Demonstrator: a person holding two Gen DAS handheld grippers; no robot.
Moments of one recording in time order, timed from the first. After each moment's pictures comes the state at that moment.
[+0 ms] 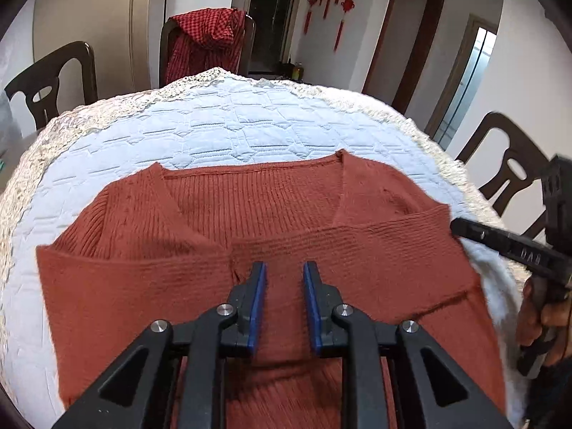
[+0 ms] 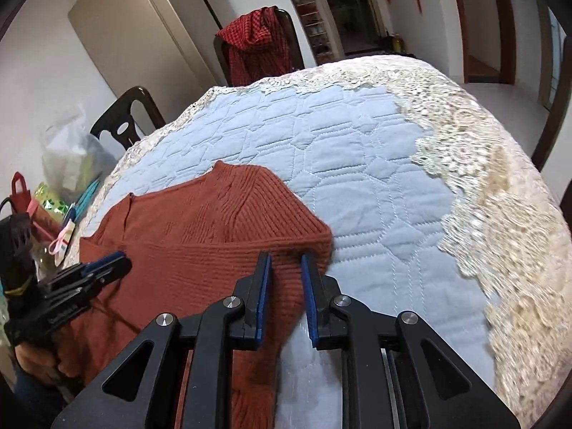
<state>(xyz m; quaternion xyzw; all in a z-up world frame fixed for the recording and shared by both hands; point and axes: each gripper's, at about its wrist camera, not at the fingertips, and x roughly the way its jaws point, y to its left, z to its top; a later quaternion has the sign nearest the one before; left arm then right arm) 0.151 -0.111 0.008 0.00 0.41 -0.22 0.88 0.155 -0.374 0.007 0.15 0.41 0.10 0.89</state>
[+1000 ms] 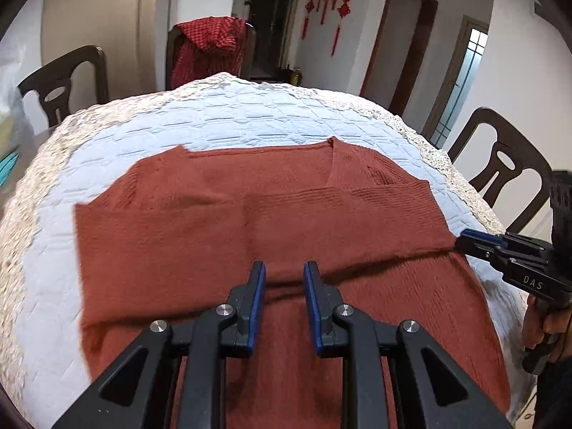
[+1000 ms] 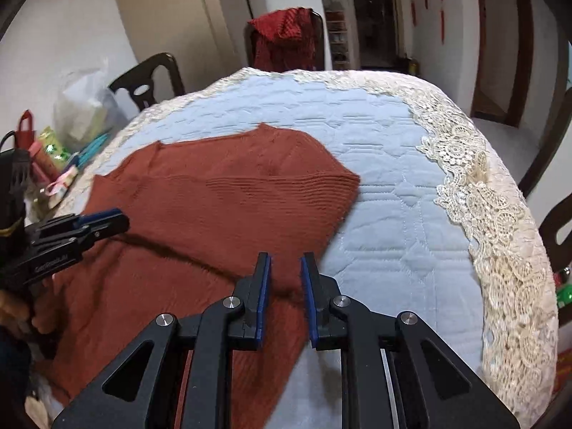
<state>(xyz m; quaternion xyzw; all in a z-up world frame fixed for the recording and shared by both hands) 0.102 -0.085 0.017 0.01 0.40 -0.21 0.89 0.097 -0.342 0.018 0.06 0.41 0.12 0.90</state>
